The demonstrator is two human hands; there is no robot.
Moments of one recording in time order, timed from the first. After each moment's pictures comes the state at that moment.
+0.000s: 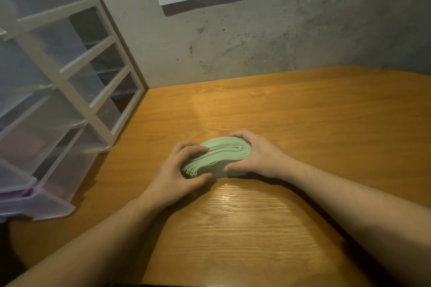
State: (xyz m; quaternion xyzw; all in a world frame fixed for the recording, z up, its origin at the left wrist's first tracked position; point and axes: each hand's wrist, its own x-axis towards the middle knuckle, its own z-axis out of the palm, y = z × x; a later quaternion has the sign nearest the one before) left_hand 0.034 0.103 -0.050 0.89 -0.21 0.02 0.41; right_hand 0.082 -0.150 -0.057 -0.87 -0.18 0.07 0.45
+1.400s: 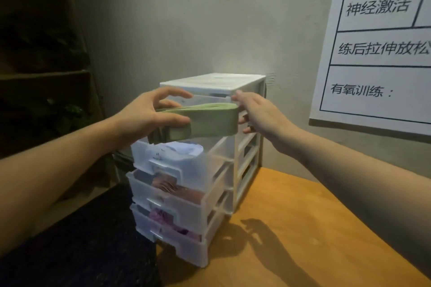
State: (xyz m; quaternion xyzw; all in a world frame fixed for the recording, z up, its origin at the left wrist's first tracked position) left_hand -0.045 0.387 0.284 0.86 -0.03 0.19 0.47; right_hand 0.084 0.163 0.269 -0.75 -0.35 0.01 0.56
